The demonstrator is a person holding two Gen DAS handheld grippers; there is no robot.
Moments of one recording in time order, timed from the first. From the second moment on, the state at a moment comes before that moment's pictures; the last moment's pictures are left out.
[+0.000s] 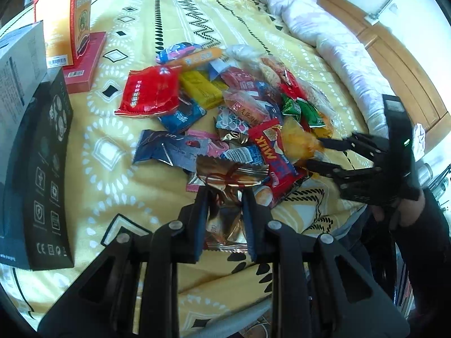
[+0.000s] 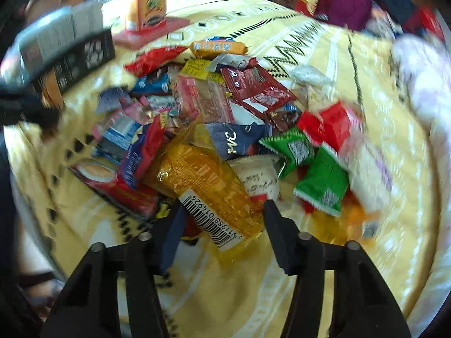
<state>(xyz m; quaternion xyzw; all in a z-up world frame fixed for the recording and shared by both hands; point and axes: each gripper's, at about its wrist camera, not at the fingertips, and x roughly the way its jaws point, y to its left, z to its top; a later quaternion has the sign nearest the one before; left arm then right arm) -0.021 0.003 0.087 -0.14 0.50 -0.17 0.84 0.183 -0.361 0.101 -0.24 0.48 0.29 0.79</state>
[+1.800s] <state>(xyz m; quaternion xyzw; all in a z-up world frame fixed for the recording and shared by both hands) -0.075 0.136 0.199 -0.16 0.34 -0.04 0.92 0.175 -0.336 0.237 -0.09 0.37 0.30 0.87</state>
